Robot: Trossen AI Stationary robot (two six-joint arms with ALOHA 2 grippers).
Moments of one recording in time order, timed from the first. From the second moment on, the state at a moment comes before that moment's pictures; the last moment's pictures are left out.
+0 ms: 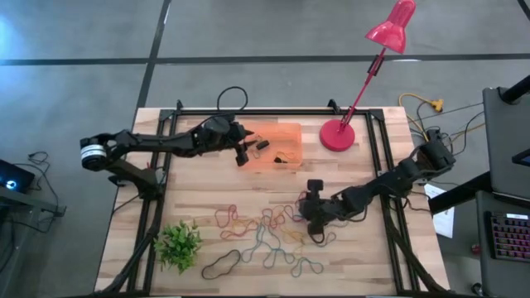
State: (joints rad) left arm 0.36 1.37 0.75 0.22 -0.07 0.16; right arm 0.39 1.61 0.75 -0.16 0.47 0.20
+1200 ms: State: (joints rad) left arm 0.30 1.05 0.57 0.16 0.02 0.03; right arm 0.30 1.73 0.76 -0.15 0.41 0.12
